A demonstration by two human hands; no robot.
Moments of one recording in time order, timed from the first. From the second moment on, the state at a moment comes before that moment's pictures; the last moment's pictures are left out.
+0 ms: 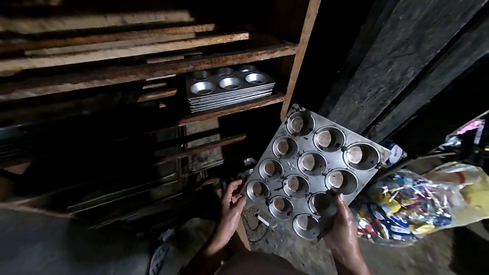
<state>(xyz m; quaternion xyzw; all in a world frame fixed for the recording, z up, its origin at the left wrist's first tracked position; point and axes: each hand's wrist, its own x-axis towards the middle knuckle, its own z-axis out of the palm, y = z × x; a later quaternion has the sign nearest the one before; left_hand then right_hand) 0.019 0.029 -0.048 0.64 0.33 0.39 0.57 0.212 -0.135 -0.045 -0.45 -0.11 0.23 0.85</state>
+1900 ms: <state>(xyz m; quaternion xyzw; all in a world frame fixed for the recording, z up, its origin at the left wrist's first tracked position) 0.051 0.019 -0.013 0.85 0.30 0.42 0.08 0.188 -0.134 -0.036 -0.43 -0.11 0.24 0.86</state>
